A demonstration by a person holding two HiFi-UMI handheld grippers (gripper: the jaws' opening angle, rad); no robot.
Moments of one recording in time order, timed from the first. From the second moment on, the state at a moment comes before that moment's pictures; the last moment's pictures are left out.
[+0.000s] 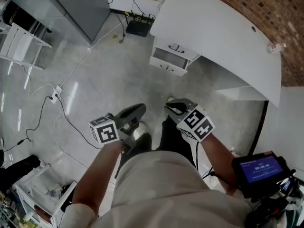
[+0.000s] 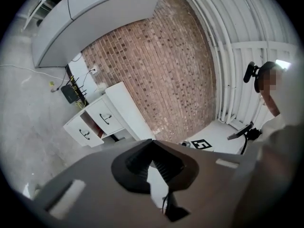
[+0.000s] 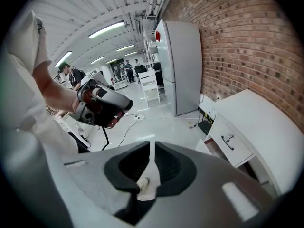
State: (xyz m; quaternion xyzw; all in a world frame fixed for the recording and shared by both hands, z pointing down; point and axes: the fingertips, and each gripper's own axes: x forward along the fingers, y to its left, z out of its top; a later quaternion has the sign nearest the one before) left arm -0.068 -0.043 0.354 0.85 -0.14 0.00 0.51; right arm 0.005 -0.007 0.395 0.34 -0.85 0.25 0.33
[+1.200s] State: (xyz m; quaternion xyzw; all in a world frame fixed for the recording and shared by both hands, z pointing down) left arm -0.076 0.045 0.248 0.91 -0.08 0.08 0.40; right arm -0.043 0.045 0.285 0.33 -0.88 0.14 0.32
